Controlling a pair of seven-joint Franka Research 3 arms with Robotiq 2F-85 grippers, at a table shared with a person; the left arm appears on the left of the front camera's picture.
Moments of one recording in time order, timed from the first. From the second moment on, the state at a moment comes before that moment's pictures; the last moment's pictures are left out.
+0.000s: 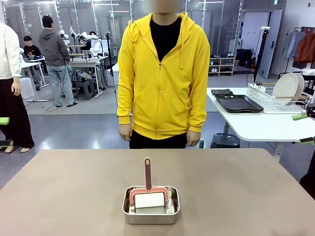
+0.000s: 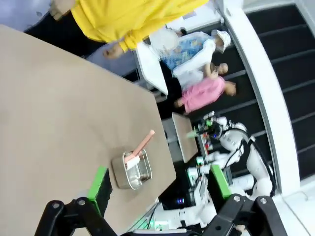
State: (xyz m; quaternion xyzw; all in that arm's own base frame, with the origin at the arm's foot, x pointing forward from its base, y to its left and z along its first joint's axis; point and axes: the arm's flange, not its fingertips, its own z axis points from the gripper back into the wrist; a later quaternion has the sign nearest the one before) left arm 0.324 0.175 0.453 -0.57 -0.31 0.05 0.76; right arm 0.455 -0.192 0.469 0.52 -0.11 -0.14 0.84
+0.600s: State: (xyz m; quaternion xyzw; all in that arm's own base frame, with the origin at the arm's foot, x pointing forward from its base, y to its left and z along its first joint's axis) left arm 0.285 0.220 0.446 -0.56 -0.36 0.11 0.74; right arm 0.455 -0.192 0.469 0.52 -0.11 -0.14 0.84
